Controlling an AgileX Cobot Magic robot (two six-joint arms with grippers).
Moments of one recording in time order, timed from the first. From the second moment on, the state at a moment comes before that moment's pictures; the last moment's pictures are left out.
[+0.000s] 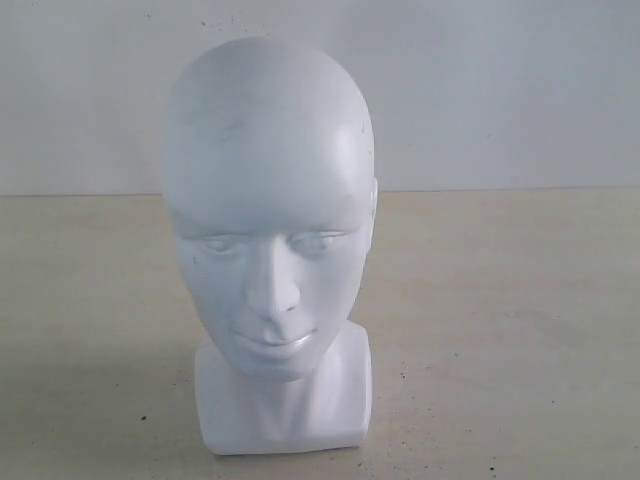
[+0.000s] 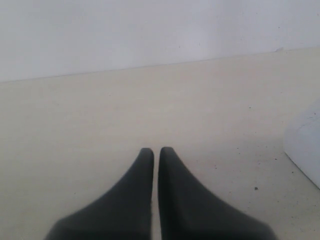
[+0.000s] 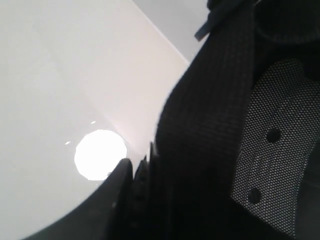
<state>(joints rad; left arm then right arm) -0.03 0.00 0.00 -0.01 0.31 0.12 0.64 1.34 -1.68 1.55 0.36 -0.59</state>
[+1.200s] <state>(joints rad) -0.03 0.00 0.00 -0.01 0.31 0.12 0.58 1.46 -1.53 -0.65 -0.77 1.90</state>
